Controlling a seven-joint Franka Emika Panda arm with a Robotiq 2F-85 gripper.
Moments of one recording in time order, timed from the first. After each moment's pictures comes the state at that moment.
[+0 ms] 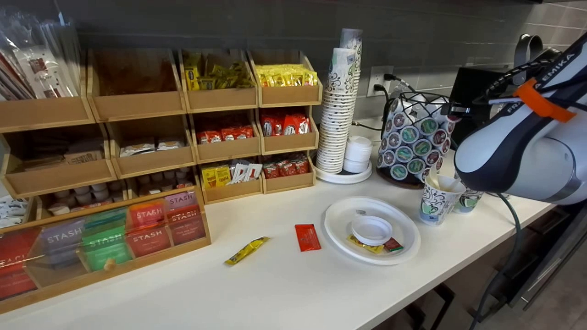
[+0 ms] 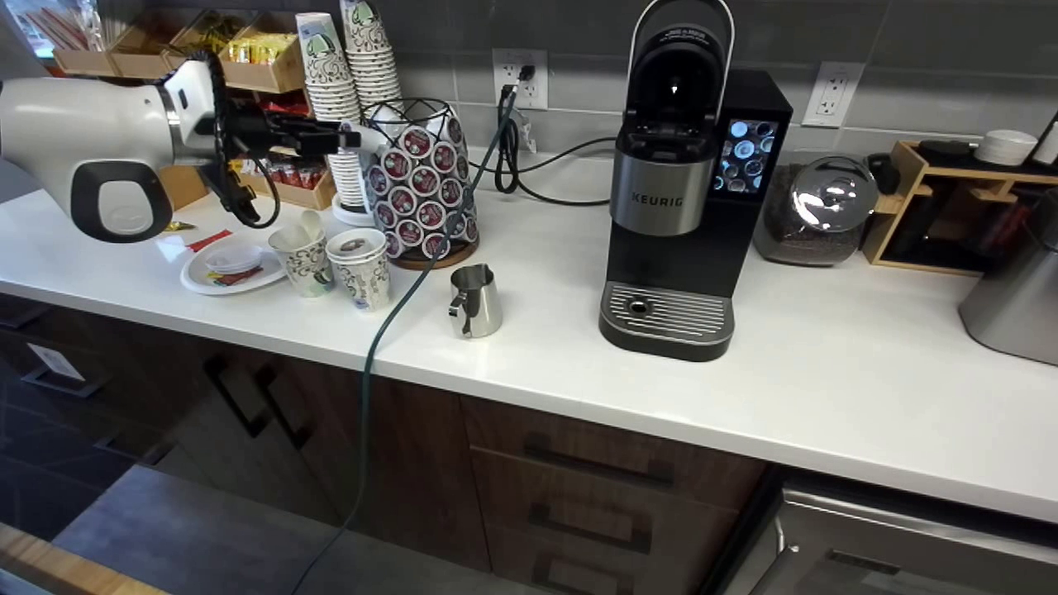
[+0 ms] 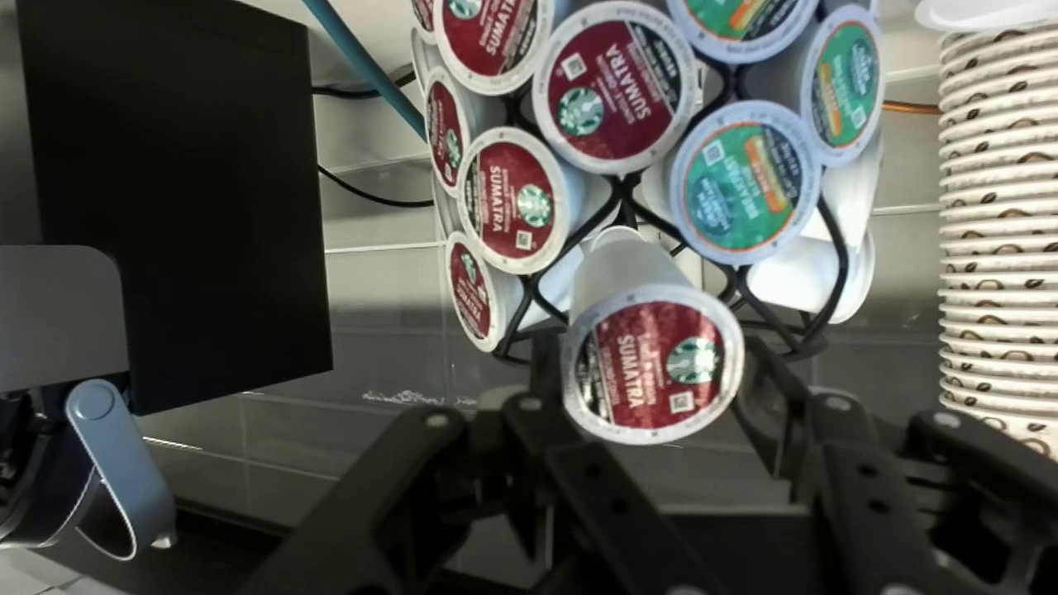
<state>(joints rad) 0.16 0.38 -0.03 -2.46 0.65 4.22 -0.12</state>
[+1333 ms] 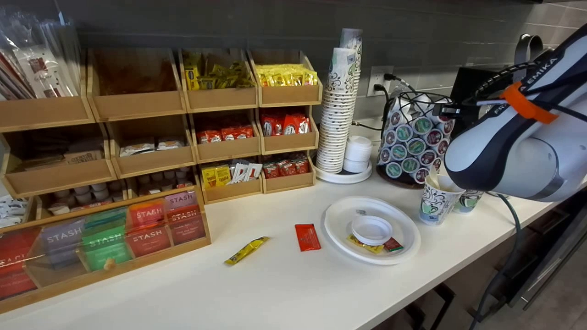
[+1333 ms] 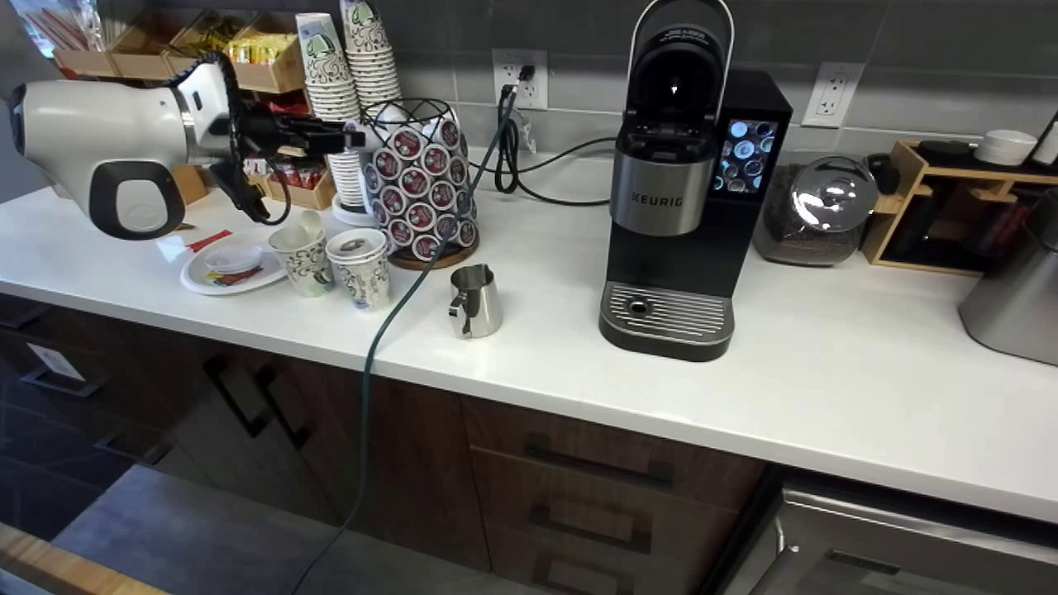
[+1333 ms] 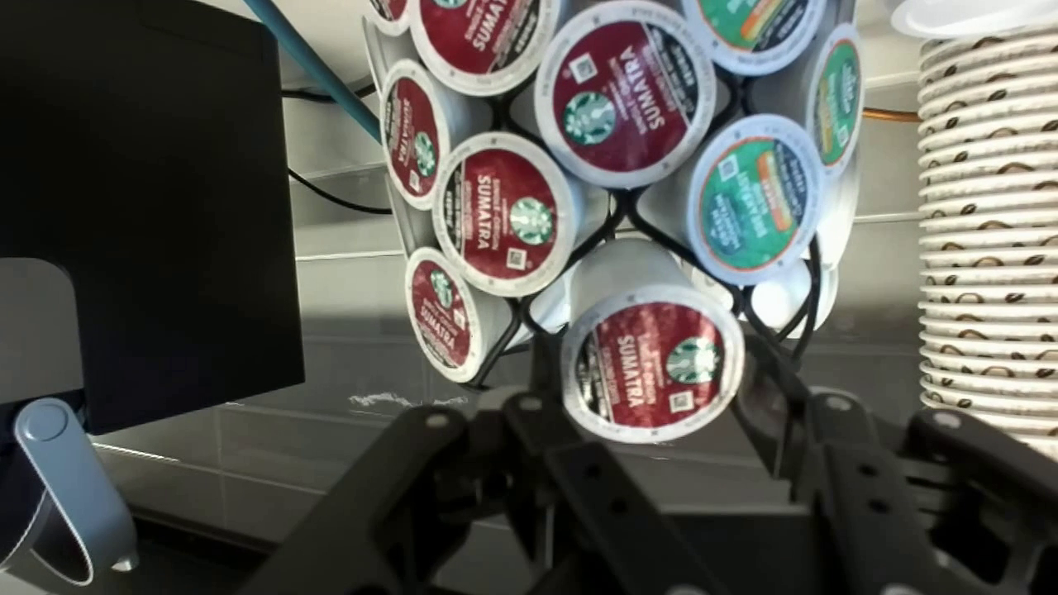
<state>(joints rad) 0.16 0.42 -0.03 -2.40 0.64 4.20 -0.12</state>
